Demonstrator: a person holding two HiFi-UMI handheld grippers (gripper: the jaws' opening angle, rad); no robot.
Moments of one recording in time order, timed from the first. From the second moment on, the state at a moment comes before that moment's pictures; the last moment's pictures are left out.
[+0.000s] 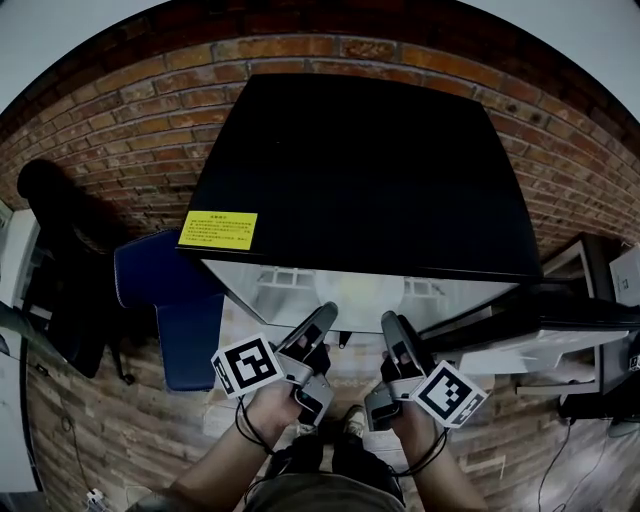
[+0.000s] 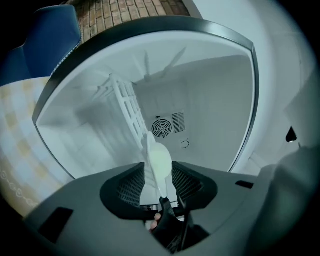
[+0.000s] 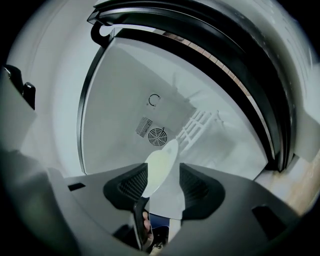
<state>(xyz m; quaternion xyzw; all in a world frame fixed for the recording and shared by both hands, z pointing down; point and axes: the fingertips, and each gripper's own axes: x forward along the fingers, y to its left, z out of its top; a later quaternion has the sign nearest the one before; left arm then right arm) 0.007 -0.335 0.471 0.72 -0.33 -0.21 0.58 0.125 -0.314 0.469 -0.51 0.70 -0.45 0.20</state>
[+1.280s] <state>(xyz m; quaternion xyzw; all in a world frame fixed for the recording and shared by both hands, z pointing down) 0.035 -0.347 0.492 0.66 -0.24 -0.28 0.66 0.088 -0.342 0.491 -0.43 0.67 -0.54 0.29</state>
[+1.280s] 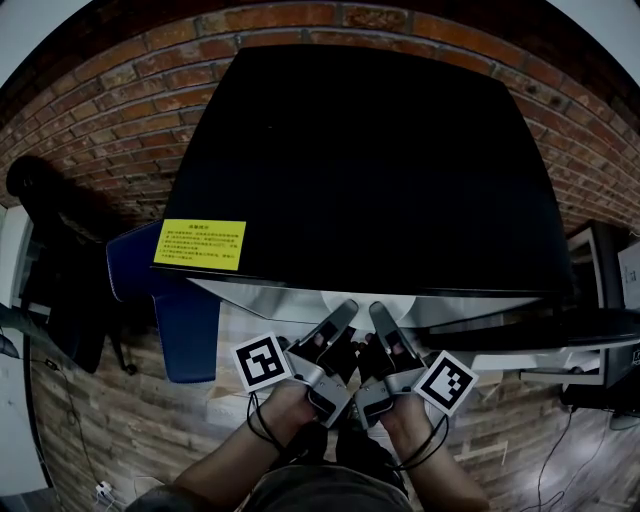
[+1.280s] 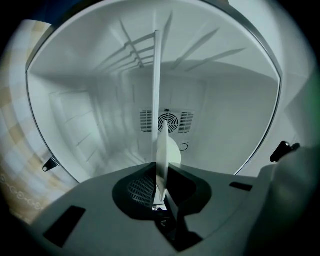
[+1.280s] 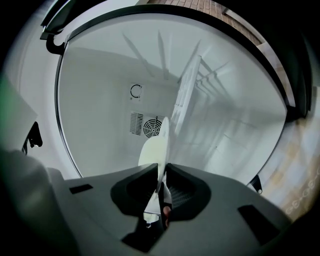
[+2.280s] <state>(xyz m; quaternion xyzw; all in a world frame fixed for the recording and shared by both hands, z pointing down) 0.024 -0.312 0.457 0.67 -0.25 -0.25 0.65 0.077 -0.308 0.460 -0.41 0.64 -0.58 0.29</state>
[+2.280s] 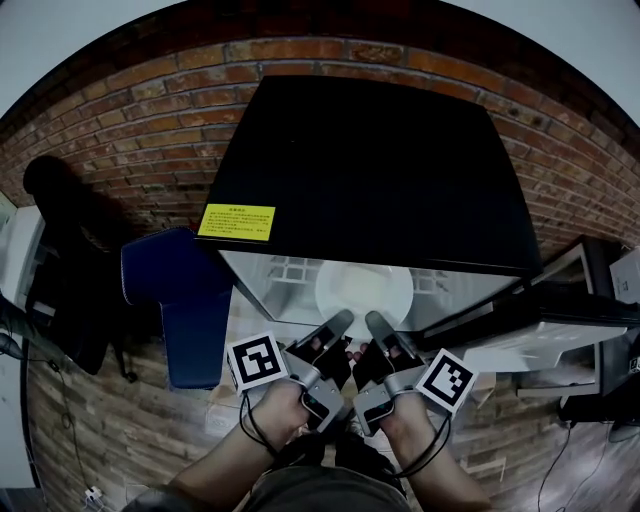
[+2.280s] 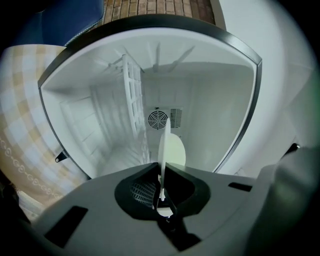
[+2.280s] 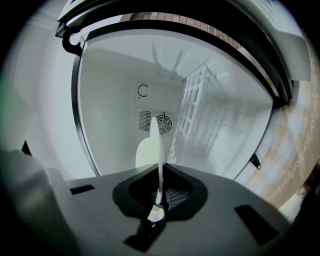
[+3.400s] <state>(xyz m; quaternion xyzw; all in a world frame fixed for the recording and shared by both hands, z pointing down) -0.097 -0.234 0.413 0.64 -0.36 -0.33 0.60 -0.044 -0.247 0.418 -0.29 0.70 -0.62 0.20</state>
